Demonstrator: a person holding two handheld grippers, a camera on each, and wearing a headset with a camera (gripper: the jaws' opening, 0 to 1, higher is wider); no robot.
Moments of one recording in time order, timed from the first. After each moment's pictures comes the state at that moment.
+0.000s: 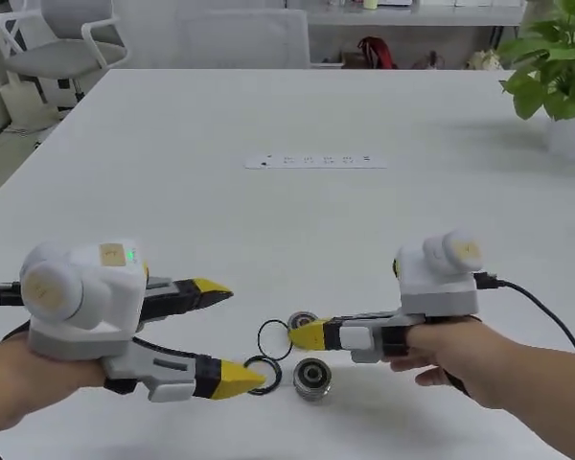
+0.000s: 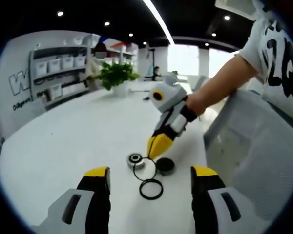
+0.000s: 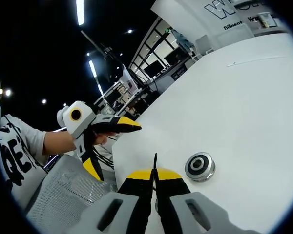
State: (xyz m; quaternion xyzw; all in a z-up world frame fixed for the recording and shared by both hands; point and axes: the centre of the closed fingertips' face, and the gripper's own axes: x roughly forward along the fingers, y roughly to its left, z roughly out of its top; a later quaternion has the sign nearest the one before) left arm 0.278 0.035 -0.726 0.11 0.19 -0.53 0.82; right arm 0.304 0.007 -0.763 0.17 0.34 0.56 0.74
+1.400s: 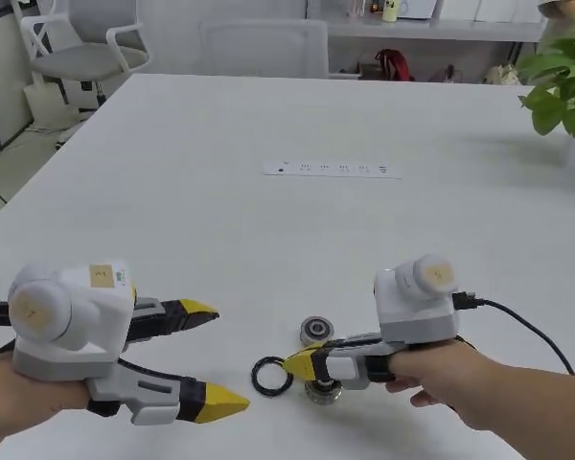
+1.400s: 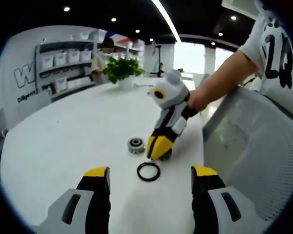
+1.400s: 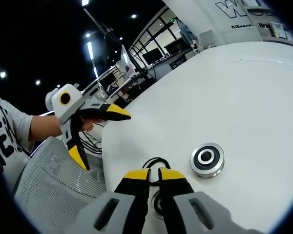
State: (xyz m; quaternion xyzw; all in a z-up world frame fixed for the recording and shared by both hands) left arm 0.263 0.059 -0.739 0.11 0.21 -0.51 0.83; right arm 0.296 0.021 -0.791 0.09 0.36 0.55 0.75
